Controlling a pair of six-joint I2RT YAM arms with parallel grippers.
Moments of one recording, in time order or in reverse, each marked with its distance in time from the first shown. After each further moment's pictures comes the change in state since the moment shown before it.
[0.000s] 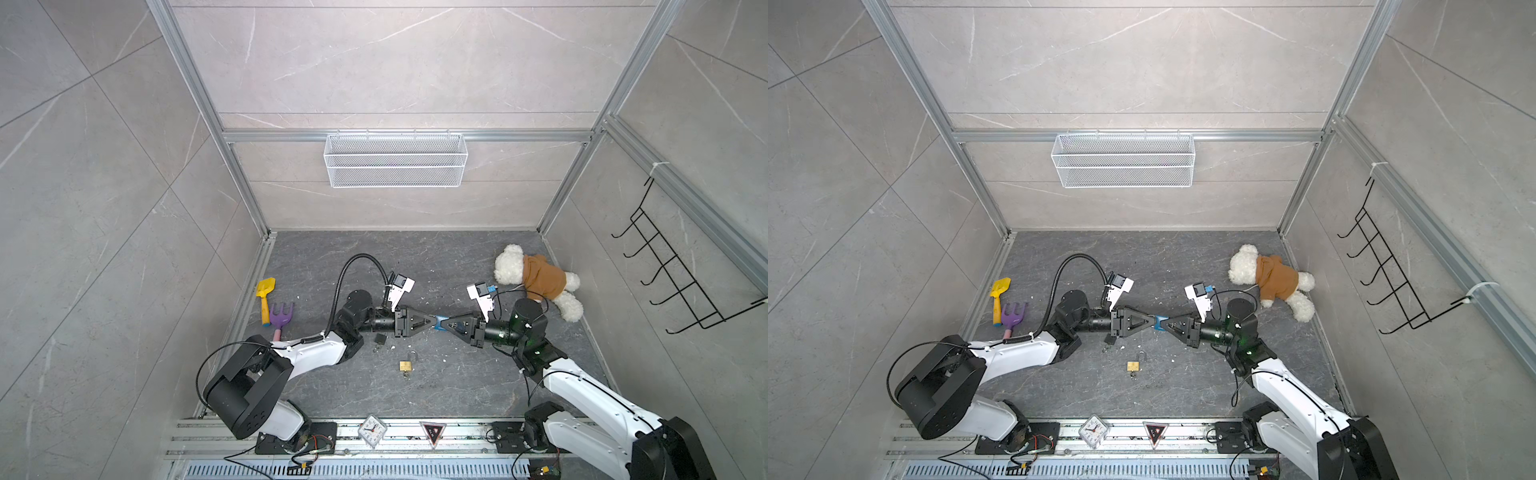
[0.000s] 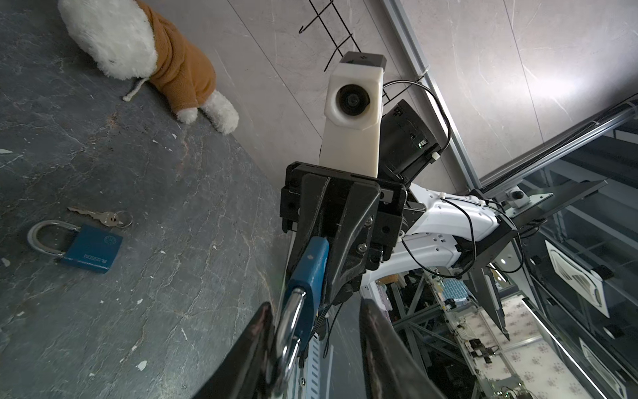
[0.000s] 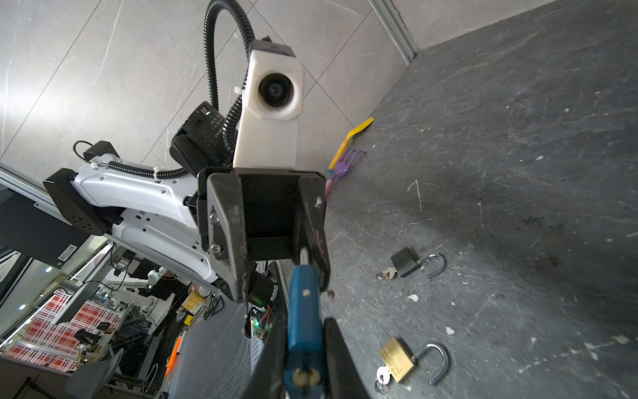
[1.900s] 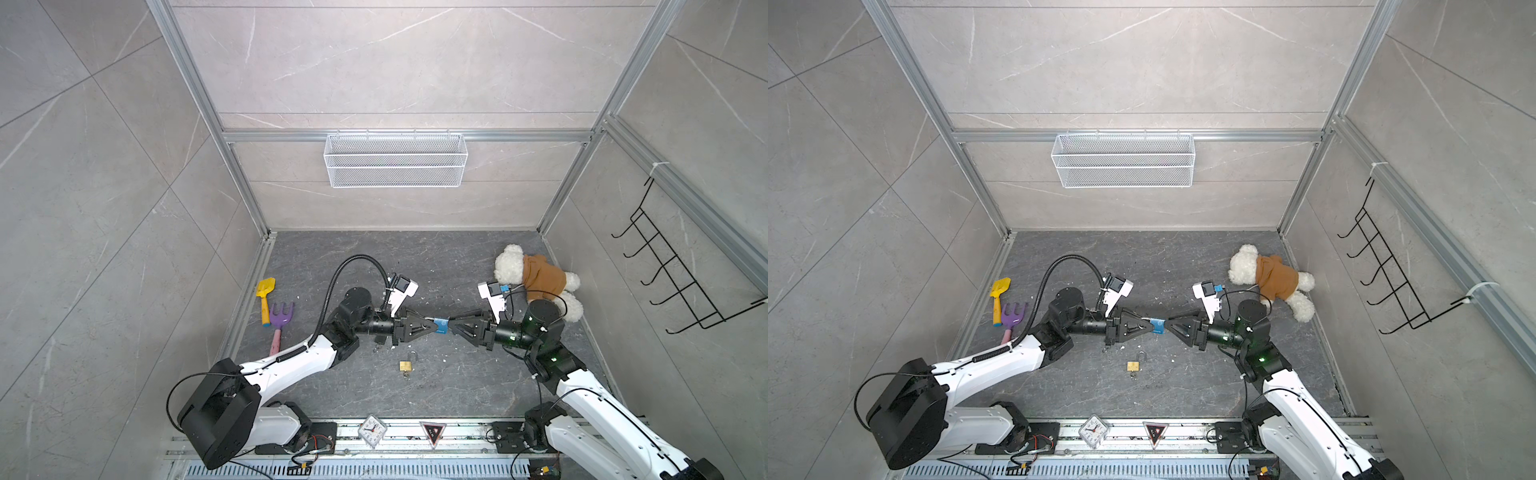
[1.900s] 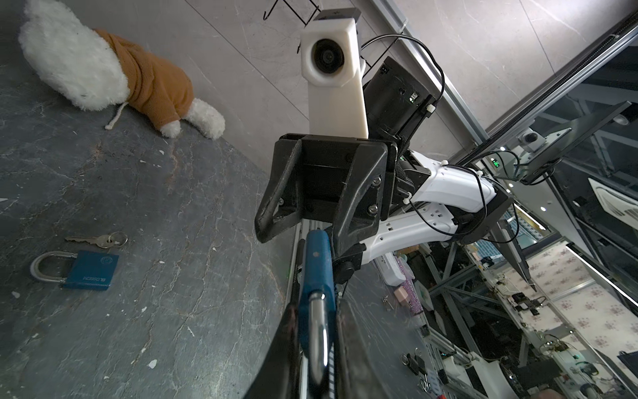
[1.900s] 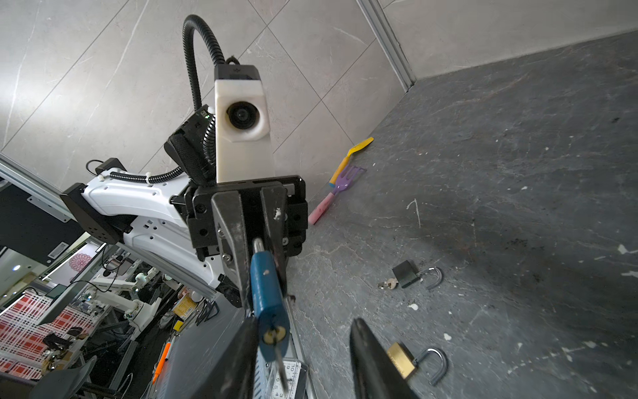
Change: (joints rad) left arm -0.031 -0.182 0.045 -0.304 0.007 0.260; right arm -0.021 -0.178 0.060 -0.212 0.028 -0.052
